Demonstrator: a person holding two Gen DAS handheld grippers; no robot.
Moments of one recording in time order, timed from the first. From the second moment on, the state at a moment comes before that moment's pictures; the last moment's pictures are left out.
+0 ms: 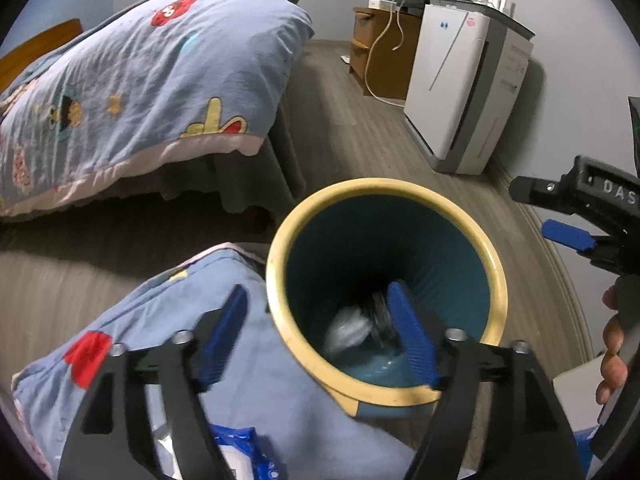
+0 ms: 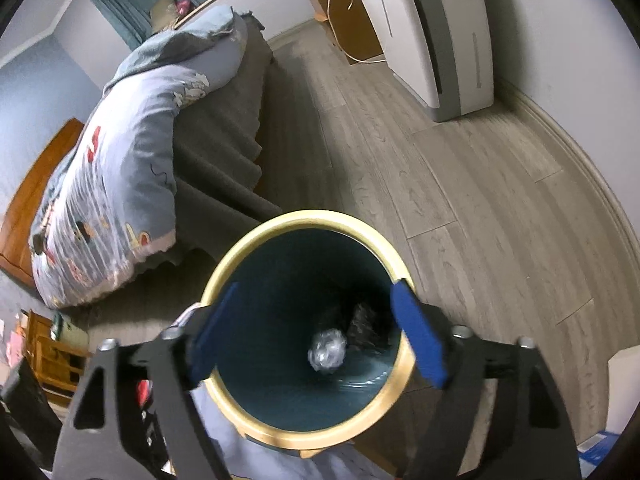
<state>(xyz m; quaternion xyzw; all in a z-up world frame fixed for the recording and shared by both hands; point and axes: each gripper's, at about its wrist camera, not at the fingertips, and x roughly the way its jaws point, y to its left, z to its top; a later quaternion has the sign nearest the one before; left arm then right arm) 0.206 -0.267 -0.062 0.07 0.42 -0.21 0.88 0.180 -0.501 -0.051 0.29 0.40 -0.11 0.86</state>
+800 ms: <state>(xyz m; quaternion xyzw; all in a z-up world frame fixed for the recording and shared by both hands) 0.138 -0.167 -0.016 0.13 0.38 -0.15 0.90 0.162 -0.412 0.003 0.13 0.39 -0.09 0.91</state>
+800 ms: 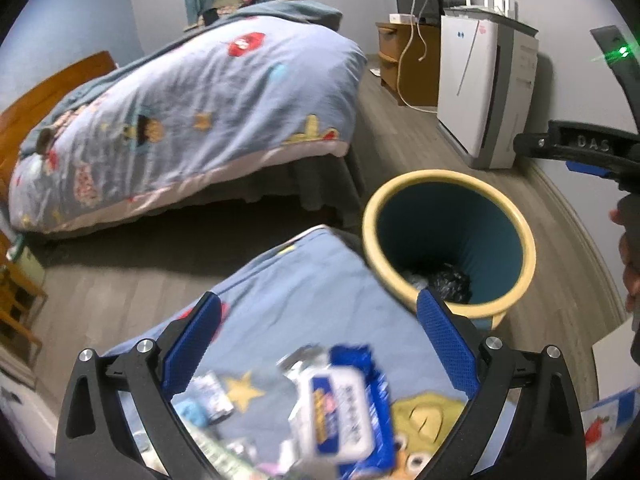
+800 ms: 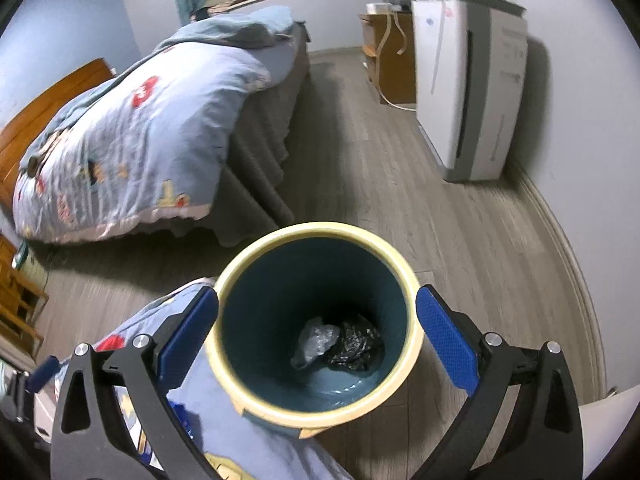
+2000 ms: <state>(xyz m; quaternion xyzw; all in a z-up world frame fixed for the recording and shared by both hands) 0.065 0.073 -0.043 0.01 0.45 0.01 0.89 0.119 -0.218 -0.081 0.12 0.53 0.03 0.84</state>
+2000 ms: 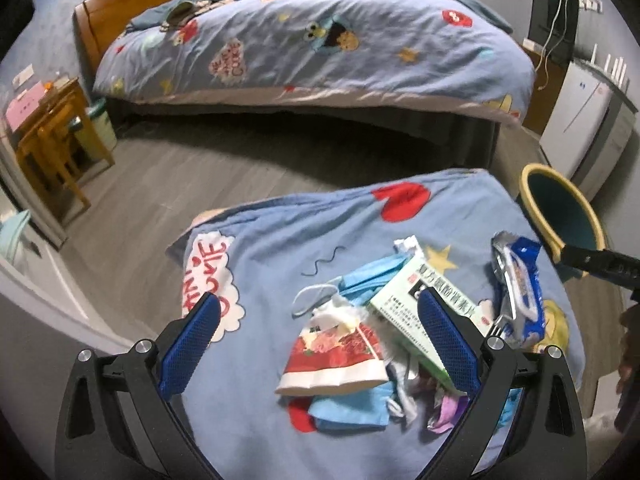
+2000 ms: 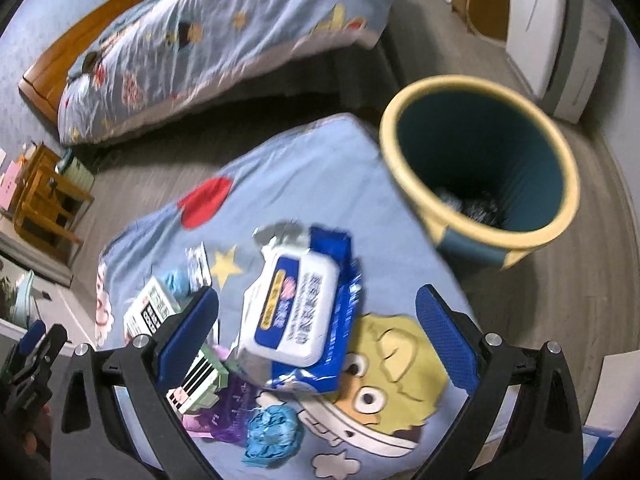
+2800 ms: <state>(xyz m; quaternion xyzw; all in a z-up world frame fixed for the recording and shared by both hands) 0.085 0.032 -0.073 0.02 0.49 -0.04 0.87 0.146 -0.220 -0.131 0.16 0.59 0.01 0.79</state>
